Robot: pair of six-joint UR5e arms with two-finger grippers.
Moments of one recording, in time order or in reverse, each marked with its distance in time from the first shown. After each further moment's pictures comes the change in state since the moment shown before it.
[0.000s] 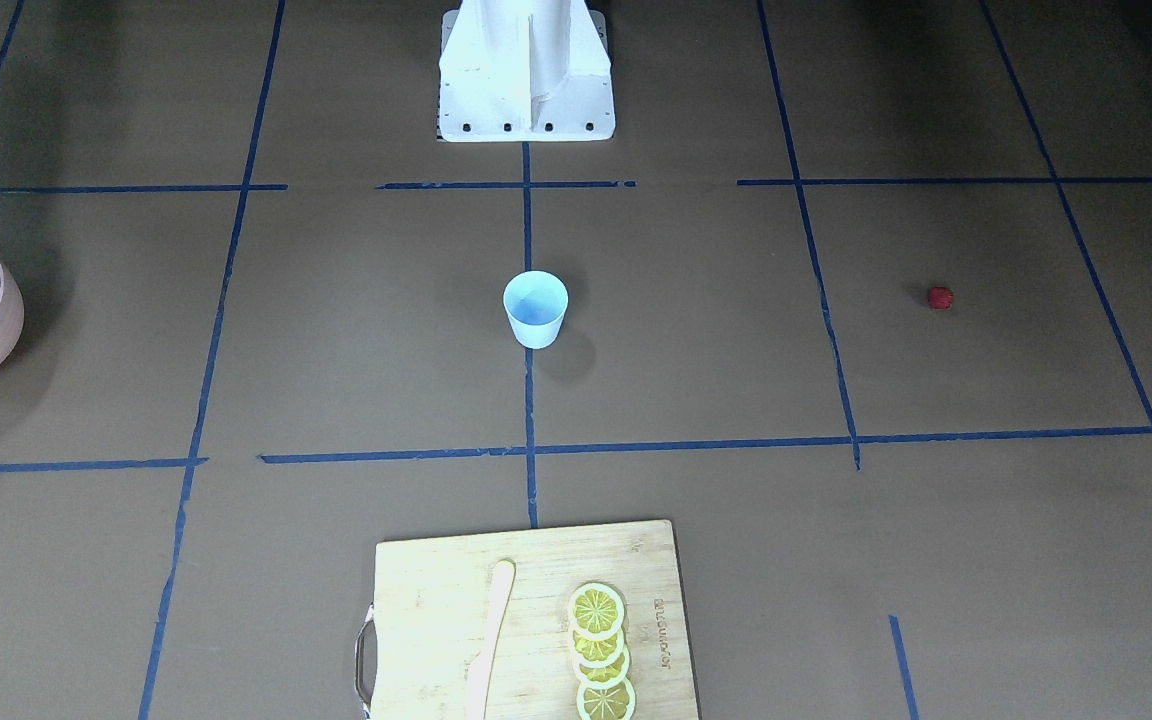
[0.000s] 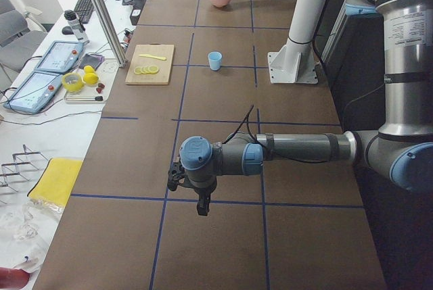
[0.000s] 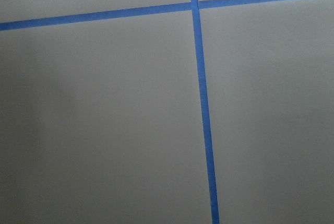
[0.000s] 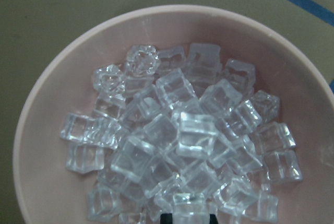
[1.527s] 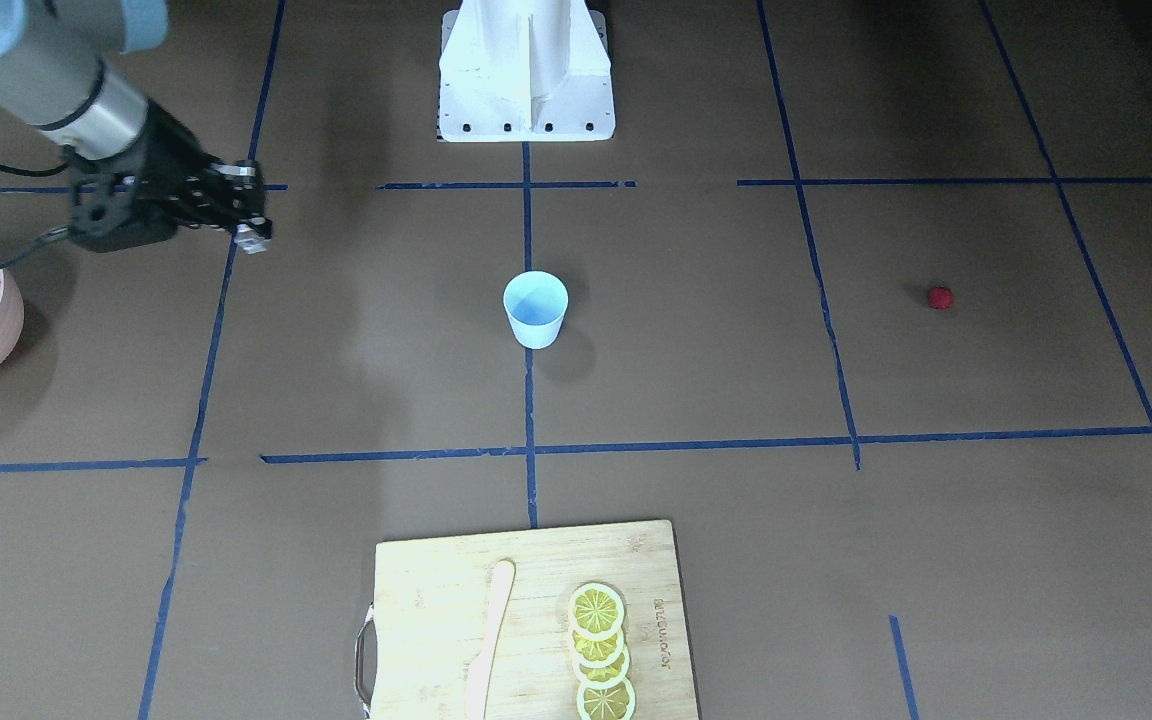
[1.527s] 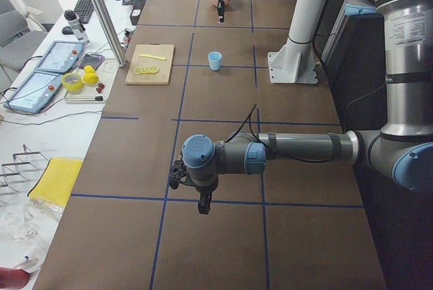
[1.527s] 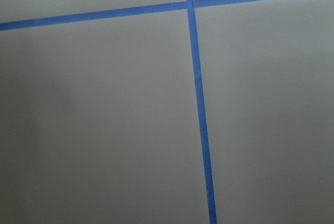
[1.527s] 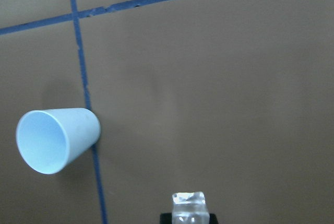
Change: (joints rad) left arm 0.001 0.016 -0.019 -0.019 0.000 0.000; right arm -0.540 0.613 0.157 -0.002 -0.083 1.463
